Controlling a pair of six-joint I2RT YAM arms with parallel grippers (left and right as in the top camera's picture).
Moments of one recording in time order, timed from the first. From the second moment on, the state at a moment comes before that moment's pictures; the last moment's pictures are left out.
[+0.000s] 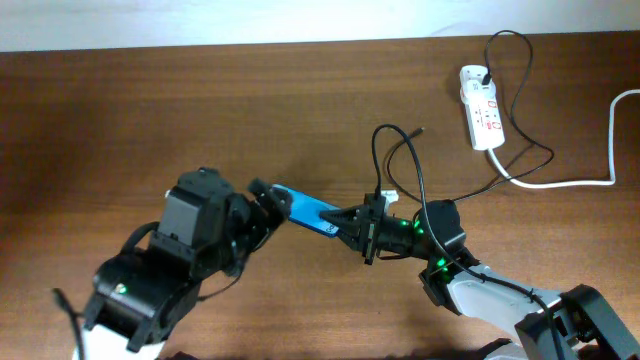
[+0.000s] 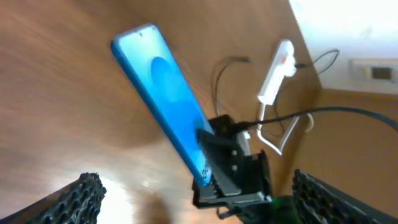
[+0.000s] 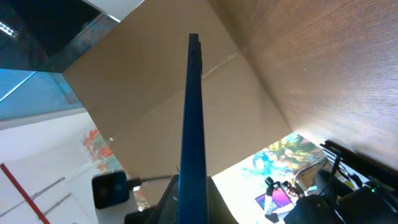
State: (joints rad) left arm -0.46 1.01 1.17 -0.96 0.18 -1.23; right arm 0.45 1.47 0.36 1.01 -0.82 2.09
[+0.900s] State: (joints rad) left arm -0.19 1.03 0.89 -0.69 0.53 -1.23; right arm 0.45 1.47 0.40 0.96 -0.72 2.09
